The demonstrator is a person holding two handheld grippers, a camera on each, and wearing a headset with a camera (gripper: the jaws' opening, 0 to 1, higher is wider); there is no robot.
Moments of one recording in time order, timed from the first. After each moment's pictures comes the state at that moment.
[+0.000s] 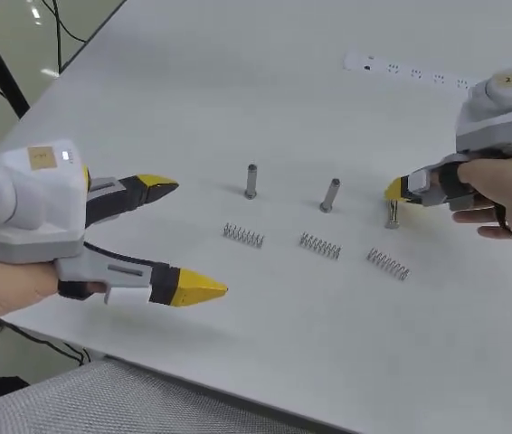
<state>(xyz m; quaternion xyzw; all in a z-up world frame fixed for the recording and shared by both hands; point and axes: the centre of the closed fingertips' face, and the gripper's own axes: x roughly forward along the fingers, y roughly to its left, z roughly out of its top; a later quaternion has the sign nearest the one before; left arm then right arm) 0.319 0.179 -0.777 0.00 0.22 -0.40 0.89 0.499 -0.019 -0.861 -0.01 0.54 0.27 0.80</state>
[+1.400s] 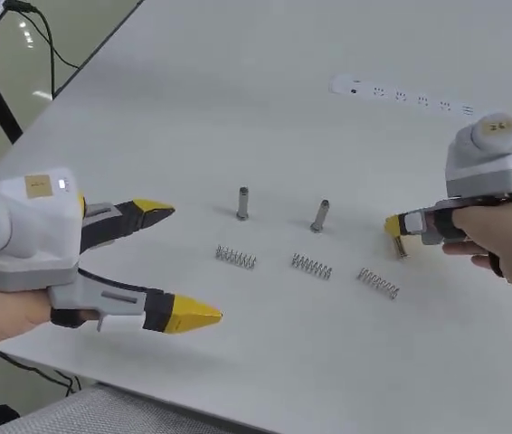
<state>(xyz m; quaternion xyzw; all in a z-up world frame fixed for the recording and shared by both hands) 0.317 0.172 -0.773 0.00 0.22 -0.41 0.89 0.471 -0.028 -0.846 -0.06 0.49 0.30 0.81</state>
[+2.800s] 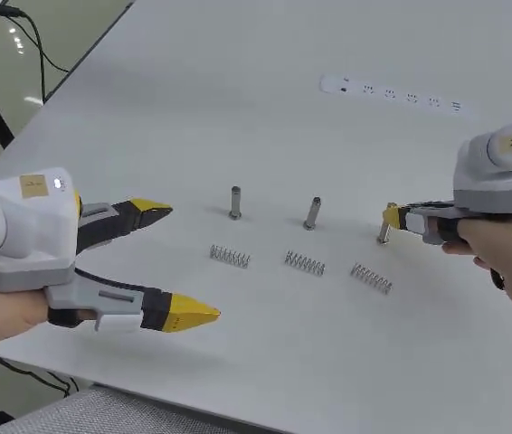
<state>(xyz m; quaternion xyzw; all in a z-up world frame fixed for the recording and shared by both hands) 0.316 0.171 -0.769 0.00 0.22 -0.41 0.88 0.475 -0.026 -0.822 -0.07 0.40 0.33 0.85</state>
